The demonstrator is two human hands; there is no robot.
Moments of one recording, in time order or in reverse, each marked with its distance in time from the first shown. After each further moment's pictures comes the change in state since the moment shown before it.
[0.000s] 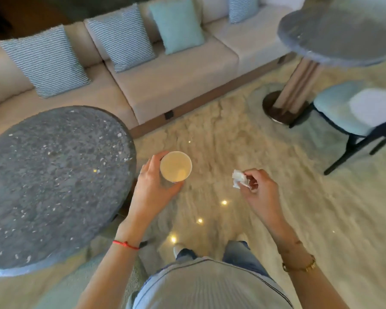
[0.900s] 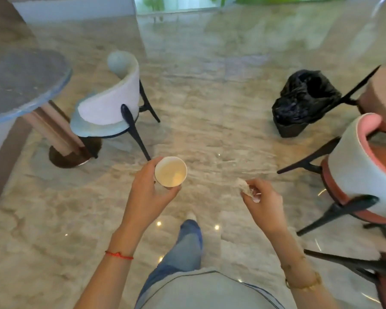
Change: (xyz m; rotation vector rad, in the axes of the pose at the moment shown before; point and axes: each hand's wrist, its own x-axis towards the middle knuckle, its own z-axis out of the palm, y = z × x) left_hand -0.092 0.465 0.493 -0.283 -0.817 0.746; right_hand -0.290 0.326 -0.430 -0.170 0.834 0.873
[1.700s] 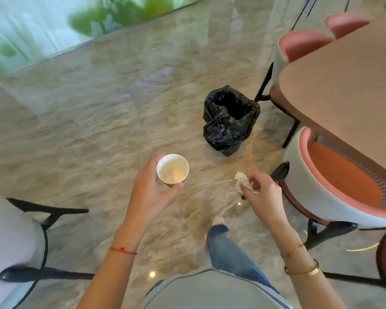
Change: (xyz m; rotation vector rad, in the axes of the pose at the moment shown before) left_hand 0.495 0.119 0.289 -0.112 -0.426 0.342; right_hand 0.408 0.140 -0.101 -0.023 0.447 0.361
